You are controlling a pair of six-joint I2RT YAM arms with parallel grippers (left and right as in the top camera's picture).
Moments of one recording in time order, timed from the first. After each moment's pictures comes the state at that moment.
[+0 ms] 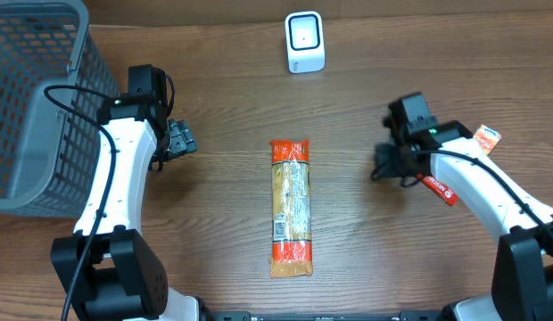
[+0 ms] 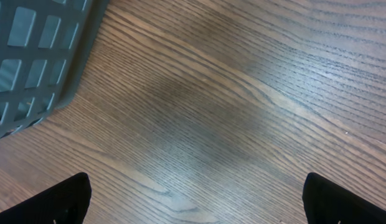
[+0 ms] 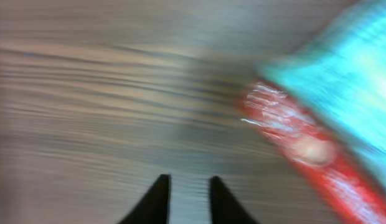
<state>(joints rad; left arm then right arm) 0.10 1.69 1.39 -1.09 -0.28 -0.35 0.30 1.67 1.11 -0.75 -0.09 0.23</state>
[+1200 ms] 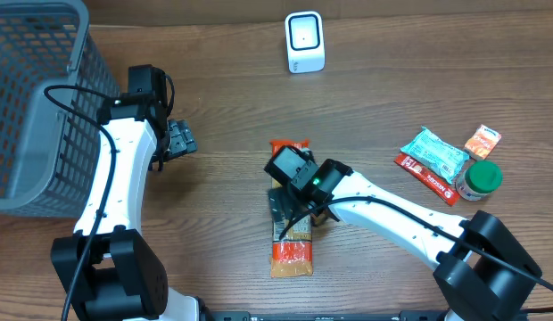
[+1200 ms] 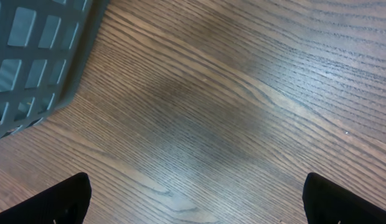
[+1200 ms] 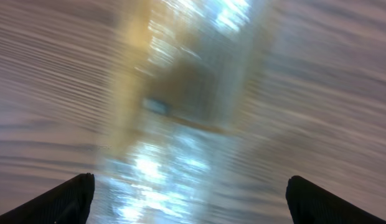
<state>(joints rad) 0.10 1.69 1.39 -1.09 -0.28 -0.35 0.89 1.81 1.27 -0.75 0.00 0.63</state>
